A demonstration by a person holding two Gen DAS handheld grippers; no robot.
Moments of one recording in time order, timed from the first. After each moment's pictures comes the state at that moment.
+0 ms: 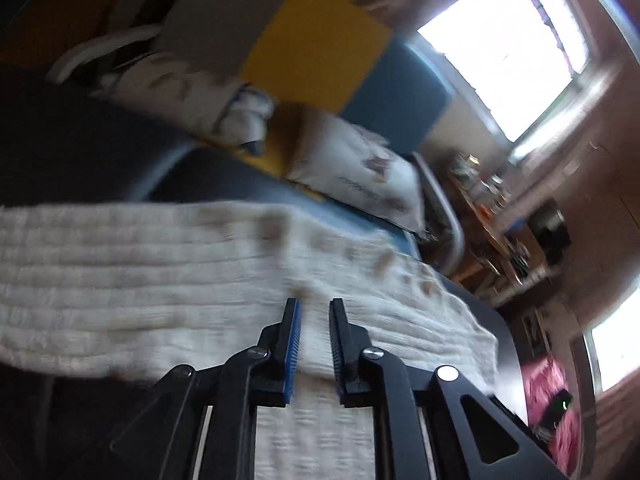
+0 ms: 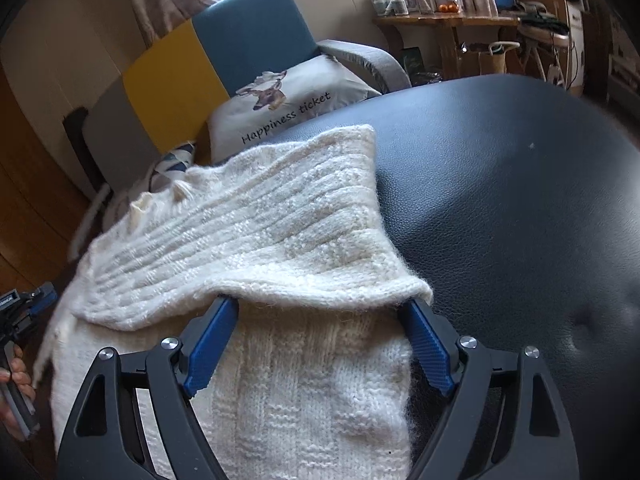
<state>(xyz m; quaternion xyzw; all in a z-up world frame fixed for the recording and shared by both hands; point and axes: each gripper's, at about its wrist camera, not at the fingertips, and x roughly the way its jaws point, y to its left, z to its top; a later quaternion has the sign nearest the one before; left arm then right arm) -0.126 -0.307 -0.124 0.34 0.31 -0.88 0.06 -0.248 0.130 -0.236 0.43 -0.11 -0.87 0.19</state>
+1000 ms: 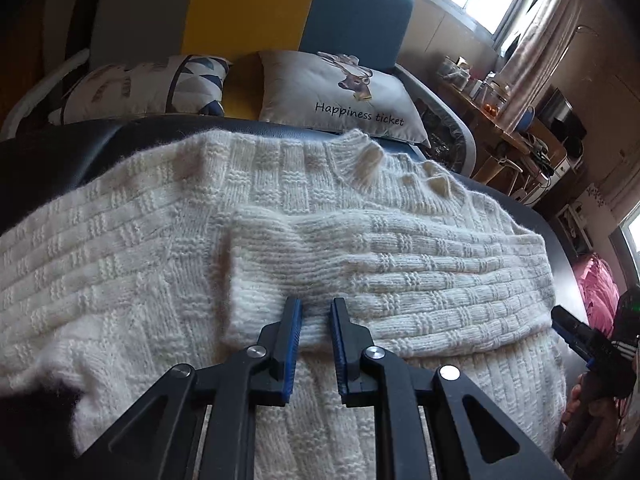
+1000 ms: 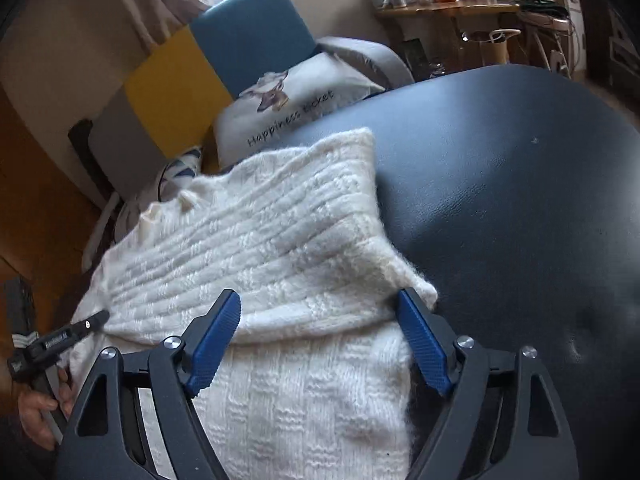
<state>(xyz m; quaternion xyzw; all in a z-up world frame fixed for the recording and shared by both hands) -0.169 -0.255 -0.160 0.44 0.20 -0.88 0.05 -0.252 0.133 -0.221 0.44 -0.13 -0.86 0.21</state>
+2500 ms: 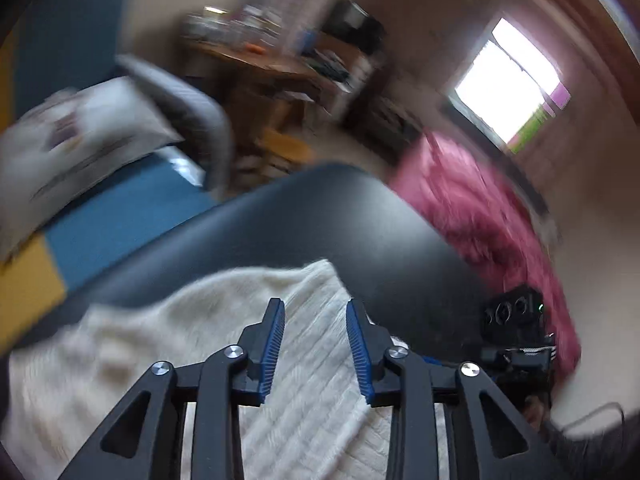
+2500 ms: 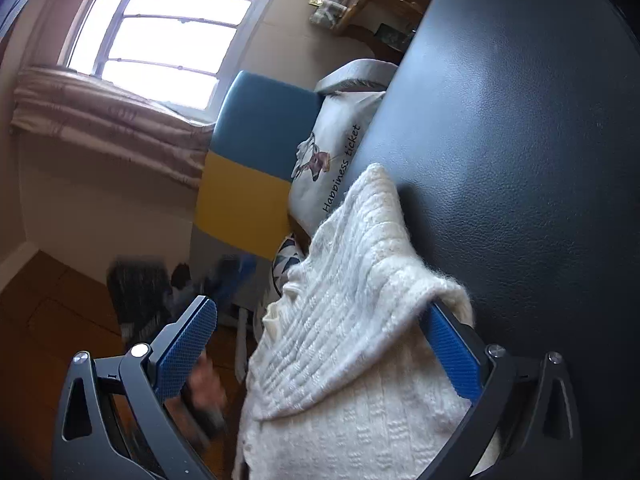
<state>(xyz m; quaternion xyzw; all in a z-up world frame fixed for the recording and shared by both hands) -0.362 -0.074 -0.094 0.47 0.03 -0.80 -0.37 -0.250 0.176 -0.239 0.36 -0.47 -0.76 0.26</state>
